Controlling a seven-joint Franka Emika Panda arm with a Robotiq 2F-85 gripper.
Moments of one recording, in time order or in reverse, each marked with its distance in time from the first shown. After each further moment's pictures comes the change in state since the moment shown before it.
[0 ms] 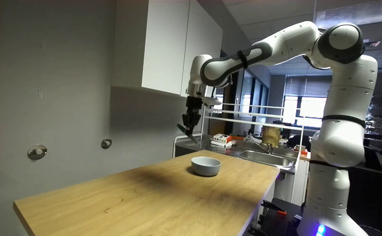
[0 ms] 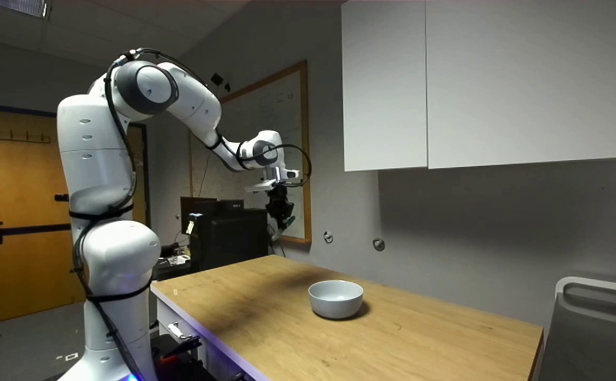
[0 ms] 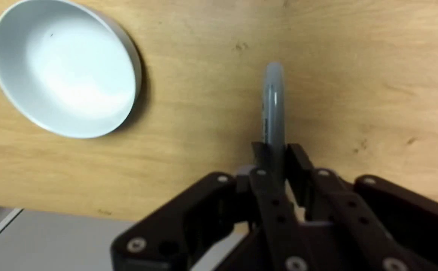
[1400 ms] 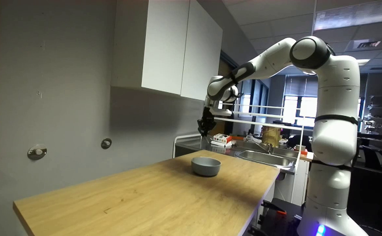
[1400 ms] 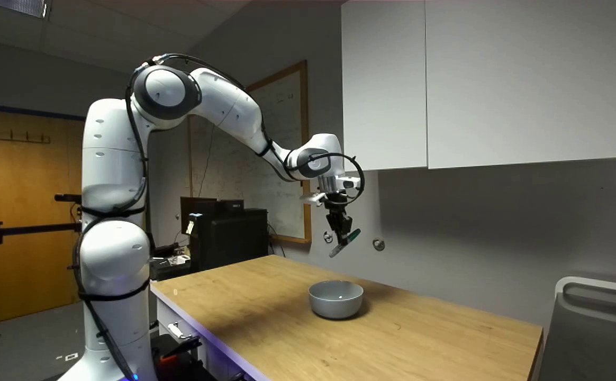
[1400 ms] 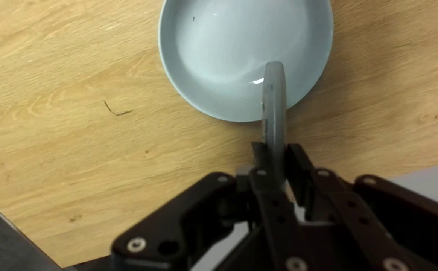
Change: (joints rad) arm -0.229 0.176 -0.205 0.083 0.052 0.155 0.010
